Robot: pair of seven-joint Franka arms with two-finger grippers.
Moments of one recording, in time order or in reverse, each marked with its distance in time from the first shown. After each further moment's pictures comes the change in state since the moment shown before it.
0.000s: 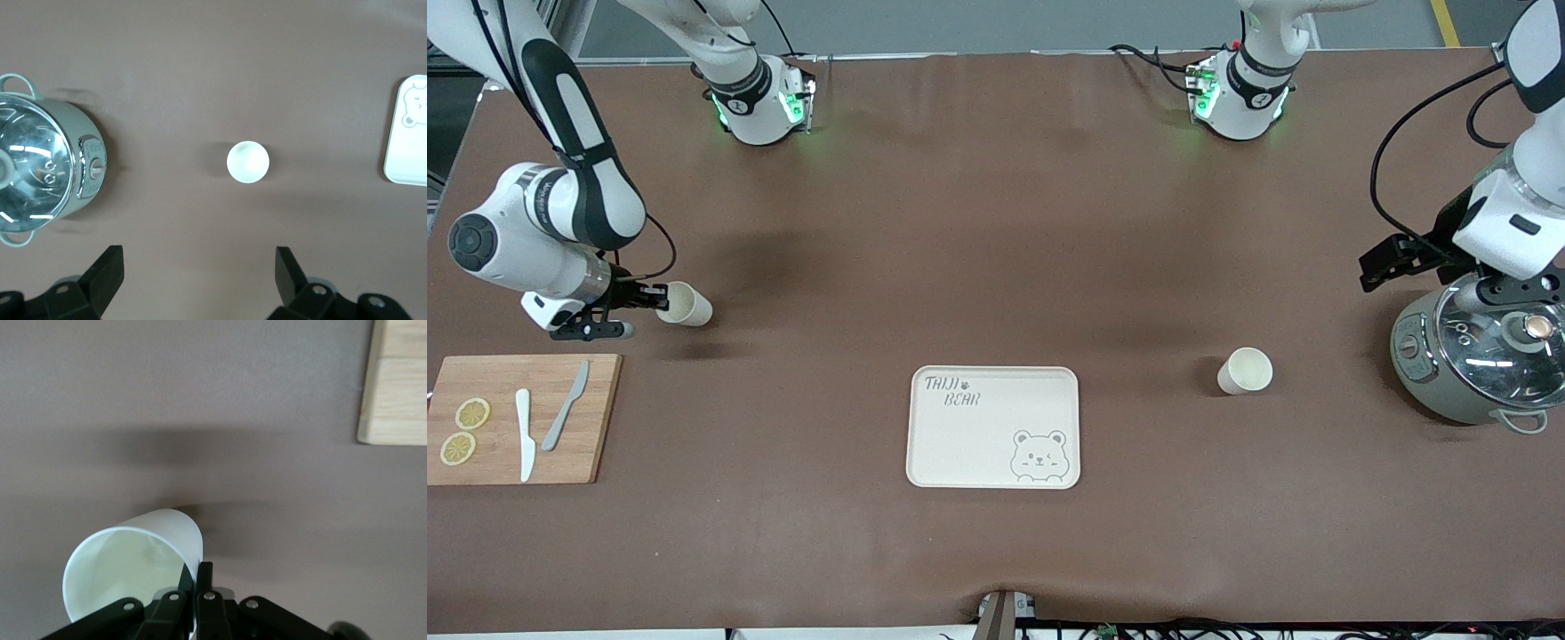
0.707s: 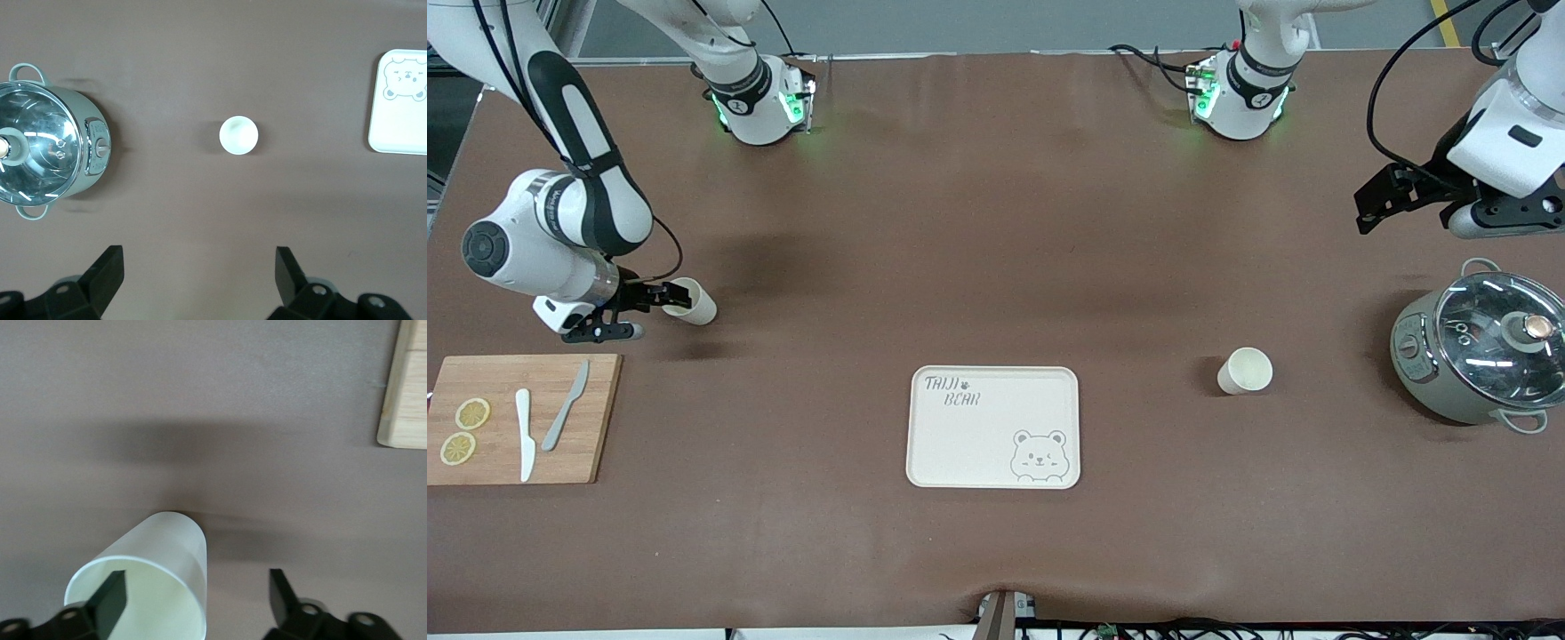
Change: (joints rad) left arm -0.001 -0.099 -0.043 0.000 0.000 -0.097 -0.002; right arm -0.001 0.025 0.003 0.007 0.007 0.003 -0.041
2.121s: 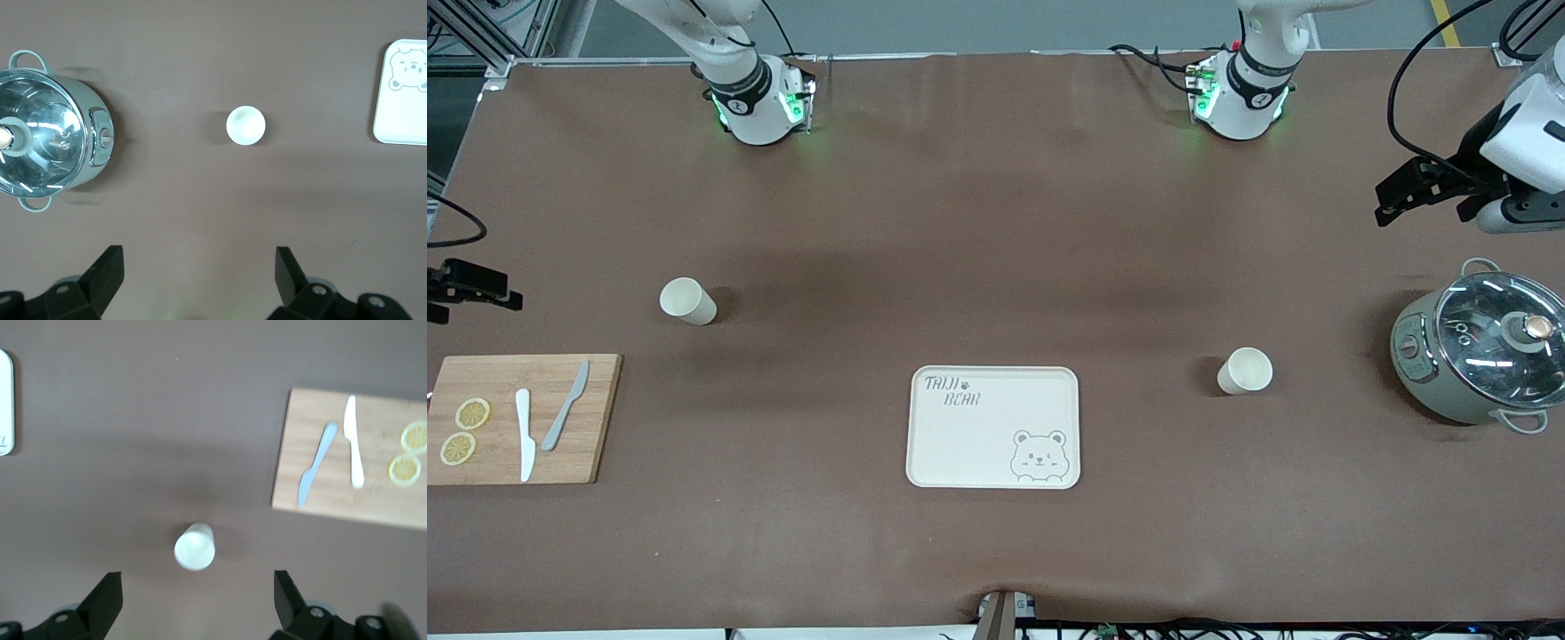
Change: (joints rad) left arm 0.046 -0.020 0.006 -0.018 -0.029 -0.022 0.052; right arm 0.022 -0.004 0.018 0.955 -0.013 -0.881 0.044
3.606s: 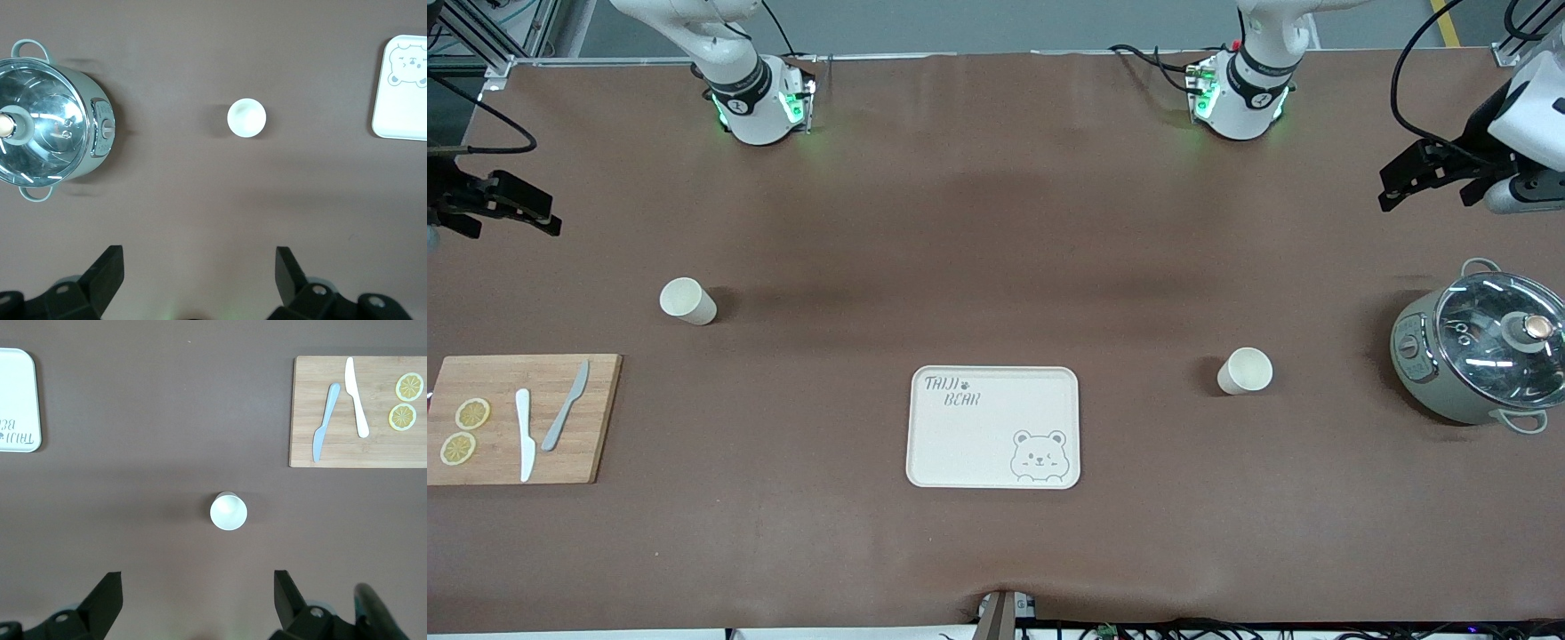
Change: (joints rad) left arm 0.016 -0.043 -0.003 -0.032 -0.016 -0.014 0.002; right arm 0.139 -0.248 -0.010 -0.200 -0.042 -0.001 0.214
